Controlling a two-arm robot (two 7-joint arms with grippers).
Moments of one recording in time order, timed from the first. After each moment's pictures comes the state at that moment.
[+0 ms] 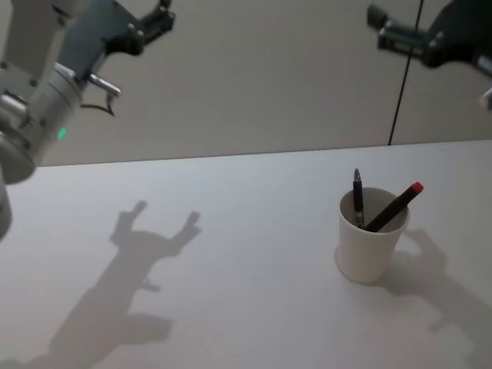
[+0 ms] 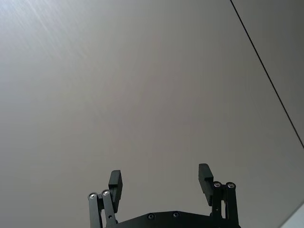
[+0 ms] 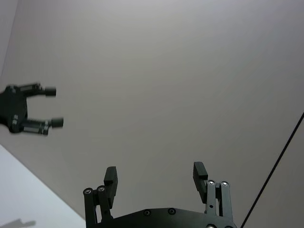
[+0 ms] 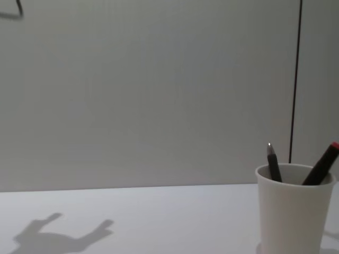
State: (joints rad) left arm -0.33 0.50 0.23 -1.96 -0.10 0.29 -0.06; right arm 0.39 0.71 -0.31 -2.06 0.51 0.28 0.16
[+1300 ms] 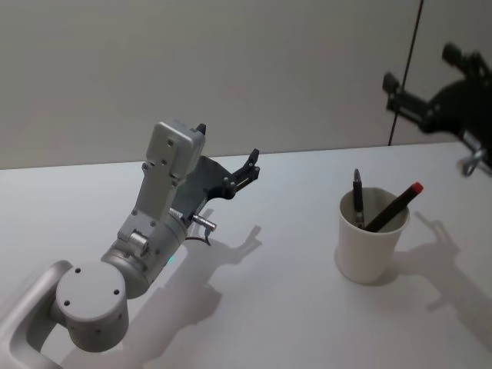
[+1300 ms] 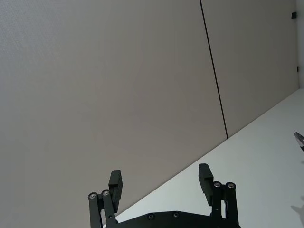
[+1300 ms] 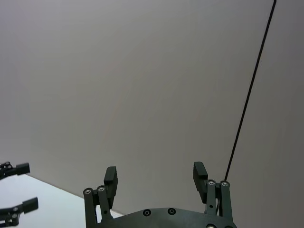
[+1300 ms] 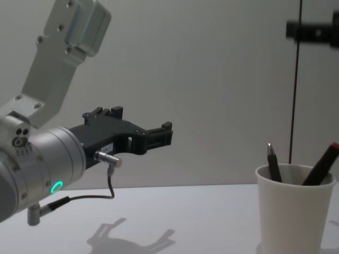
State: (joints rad) left arm -0.24 0.38 0.45 -1.63 -0.20 0.01 -0.01; right arm 0.17 0.51 -0.24 -1.91 0.38 0.14 0.10
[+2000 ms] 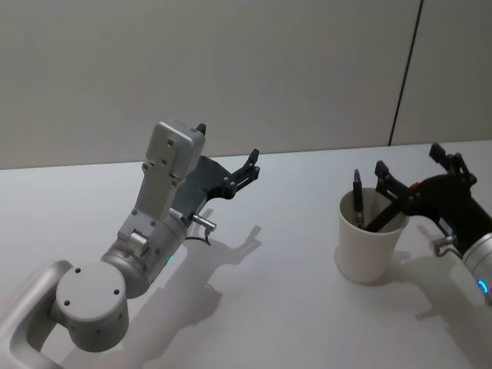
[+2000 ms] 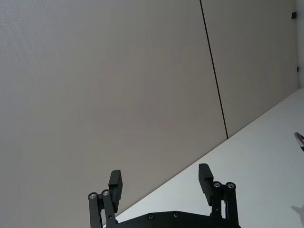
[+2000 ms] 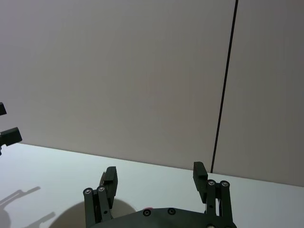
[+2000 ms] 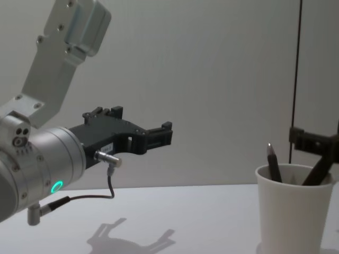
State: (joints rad) left arm -0.24 0.38 0.45 -1.63 -0.20 0.01 -0.01; right arm 0.00 0.35 -0.23 -1.77 0.29 0.04 0.07
